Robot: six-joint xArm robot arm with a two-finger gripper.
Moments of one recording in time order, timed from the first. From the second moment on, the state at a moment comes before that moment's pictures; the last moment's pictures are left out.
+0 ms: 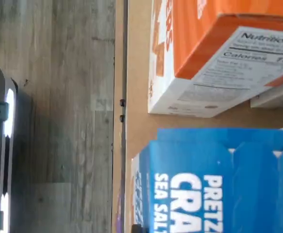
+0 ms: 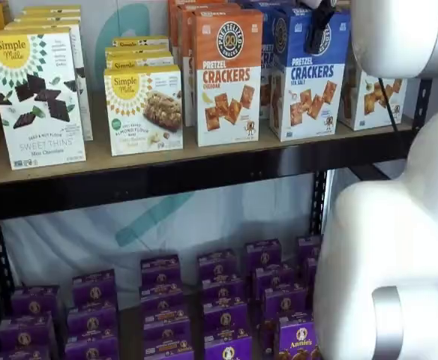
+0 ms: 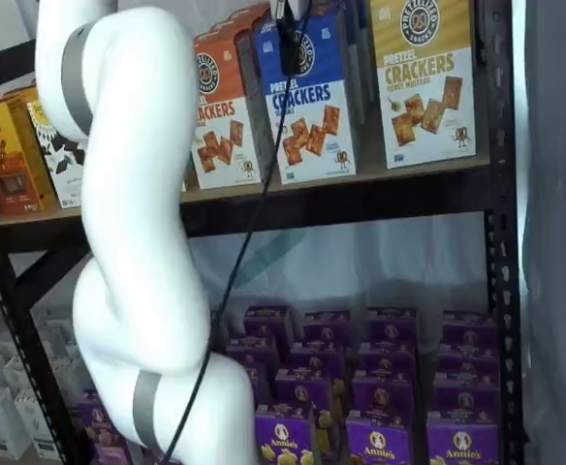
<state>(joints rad) -0.24 -0.13 -1.75 0.20 1.78 -1.74</state>
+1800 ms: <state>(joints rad) -0.25 -0.23 -1.72 0.18 1.89 -1.76</state>
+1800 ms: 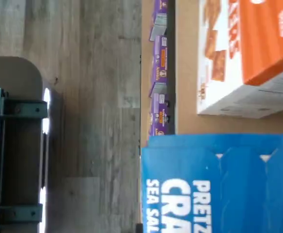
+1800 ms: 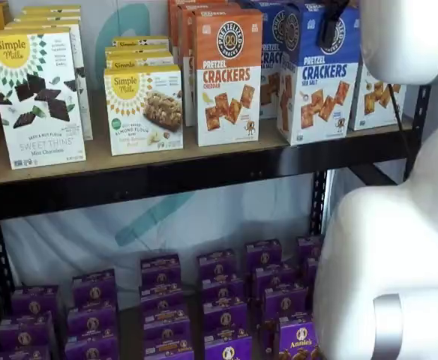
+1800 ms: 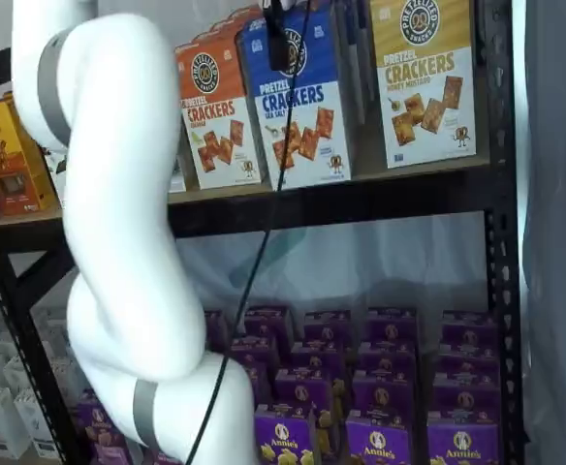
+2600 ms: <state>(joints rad) -0.28 -0.40 -1.52 0.15 1.87 -1.80</state>
